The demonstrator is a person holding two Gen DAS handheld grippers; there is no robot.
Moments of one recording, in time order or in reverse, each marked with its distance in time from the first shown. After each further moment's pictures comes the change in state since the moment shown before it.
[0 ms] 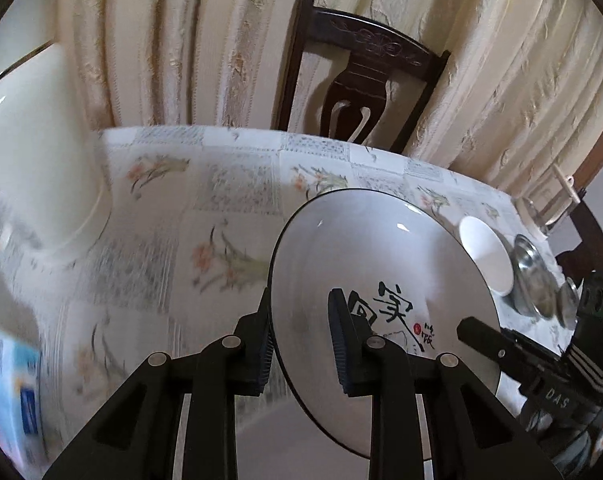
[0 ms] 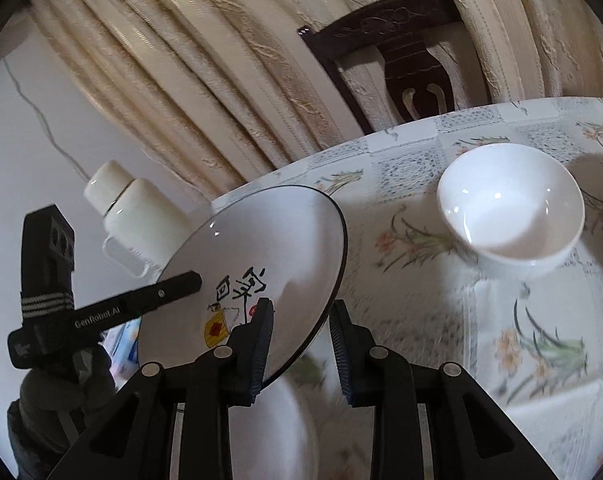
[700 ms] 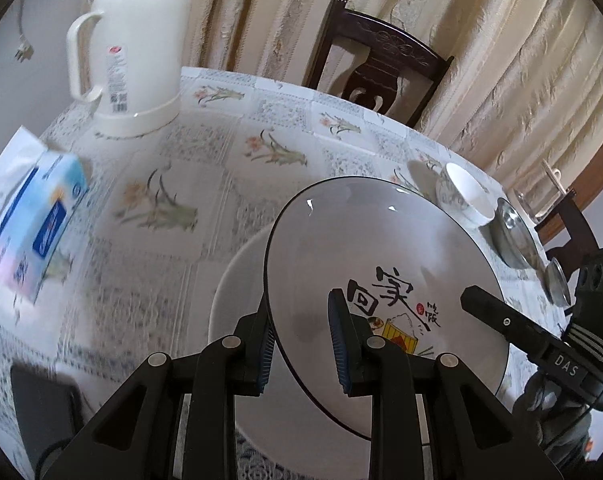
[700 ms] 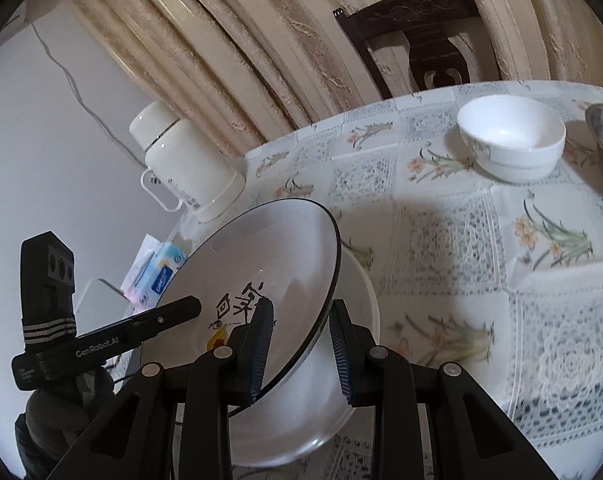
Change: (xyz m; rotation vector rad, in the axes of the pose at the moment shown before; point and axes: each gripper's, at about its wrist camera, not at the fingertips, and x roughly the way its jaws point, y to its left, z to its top) left arm -0.062 0.018 -0.121 -0.100 -0.019 0.007; right arm -0.032 0.028 -0.072 -0.061 0.054 0.024
